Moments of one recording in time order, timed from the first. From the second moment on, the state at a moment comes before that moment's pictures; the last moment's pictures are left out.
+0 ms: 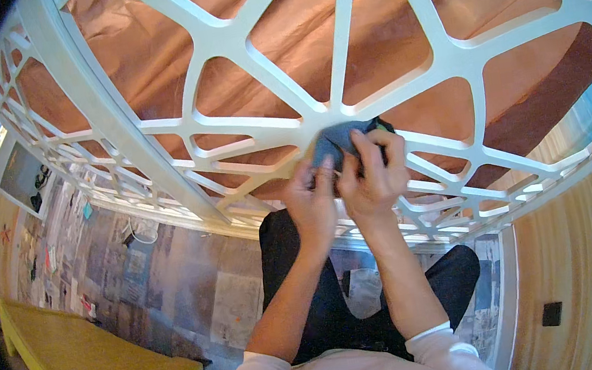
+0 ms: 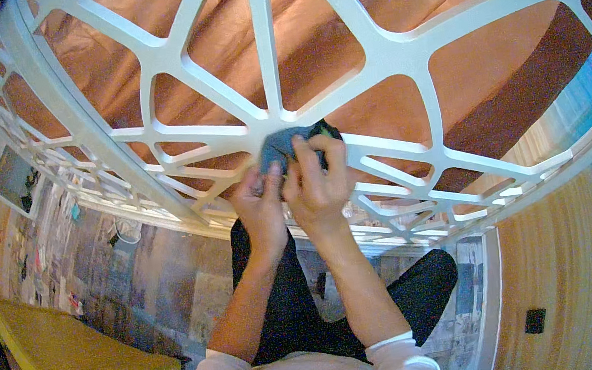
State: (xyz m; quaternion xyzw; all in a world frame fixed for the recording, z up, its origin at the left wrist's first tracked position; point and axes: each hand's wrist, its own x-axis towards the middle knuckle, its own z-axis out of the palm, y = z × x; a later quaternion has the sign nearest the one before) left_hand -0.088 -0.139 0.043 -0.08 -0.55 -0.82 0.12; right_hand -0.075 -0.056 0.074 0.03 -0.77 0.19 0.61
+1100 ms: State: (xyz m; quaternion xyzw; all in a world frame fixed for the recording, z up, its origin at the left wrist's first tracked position) left_hand -0.123 -0.166 0.052 -0.16 -0.78 -0.48 0.36; right_hand -0.023 -0.097 0.048 0.00 -0.81 0.34 0.47
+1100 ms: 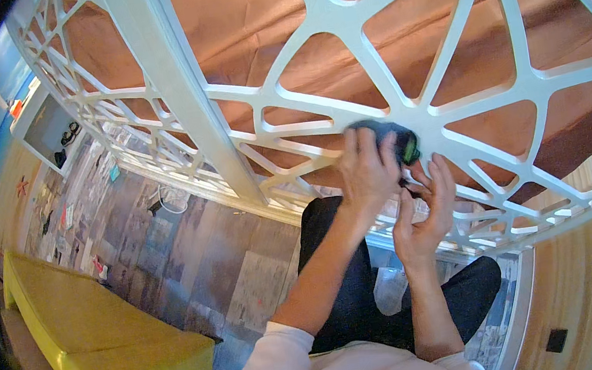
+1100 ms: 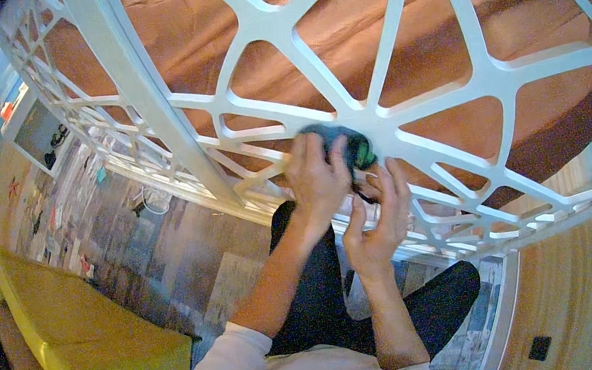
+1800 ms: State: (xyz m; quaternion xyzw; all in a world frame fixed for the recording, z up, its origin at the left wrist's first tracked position) left_hand -0.125 -0.151 0.017 -0.05 -0.73 -0.60 0.33; right_hand -0.038 -0.045 0.022 0.02 -0.83 0.24 0.50
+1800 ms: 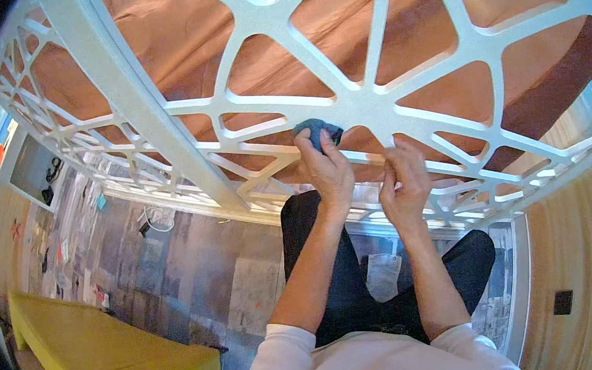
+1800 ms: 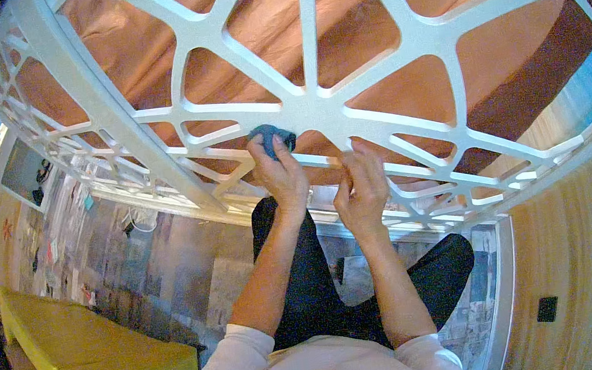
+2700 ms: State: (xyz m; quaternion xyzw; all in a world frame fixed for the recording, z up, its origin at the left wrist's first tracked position) left_hand -0.105 -0.143 -0.019 -0.30 -0.85 -0.28 0.32; right_hand -0.034 -0.002 -0.007 0.00 -0.84 0.21 0.51
